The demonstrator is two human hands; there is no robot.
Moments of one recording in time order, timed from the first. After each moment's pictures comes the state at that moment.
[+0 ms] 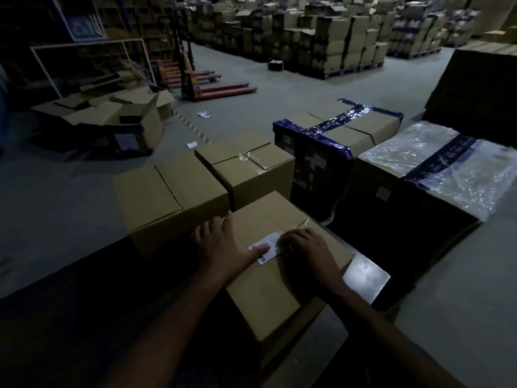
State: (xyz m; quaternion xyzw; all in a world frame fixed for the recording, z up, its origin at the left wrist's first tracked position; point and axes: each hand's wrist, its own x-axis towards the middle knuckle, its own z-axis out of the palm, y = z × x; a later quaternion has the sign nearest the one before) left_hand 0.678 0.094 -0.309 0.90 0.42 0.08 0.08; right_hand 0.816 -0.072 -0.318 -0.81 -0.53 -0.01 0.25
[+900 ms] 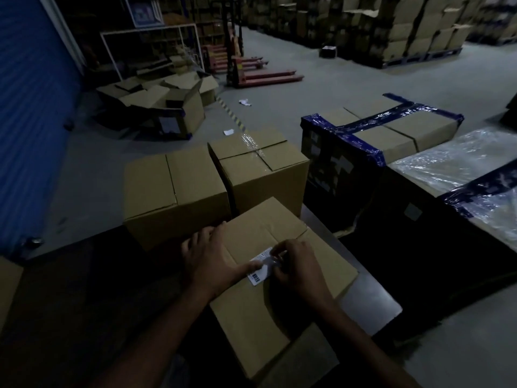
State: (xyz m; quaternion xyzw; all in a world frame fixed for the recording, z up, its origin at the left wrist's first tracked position) left_hand 0.694 0.059 -0.311 0.86 0.50 0.11 0.08; right_hand 0.849 -0.069 -0.319 -0.78 -0.50 0.13 0.34
